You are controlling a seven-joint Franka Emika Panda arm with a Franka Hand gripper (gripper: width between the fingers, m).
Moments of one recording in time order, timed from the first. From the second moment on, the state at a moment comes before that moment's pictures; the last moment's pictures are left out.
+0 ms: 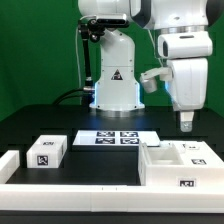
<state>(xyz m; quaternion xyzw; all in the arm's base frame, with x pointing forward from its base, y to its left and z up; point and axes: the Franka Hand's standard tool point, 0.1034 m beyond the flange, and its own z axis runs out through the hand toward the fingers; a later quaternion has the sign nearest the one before) 0.508 0.110 0.085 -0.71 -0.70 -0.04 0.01</state>
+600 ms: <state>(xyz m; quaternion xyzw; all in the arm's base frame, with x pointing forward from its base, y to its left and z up) 0.485 0.114 0.073 -0.71 -0.70 -0.05 0.01</state>
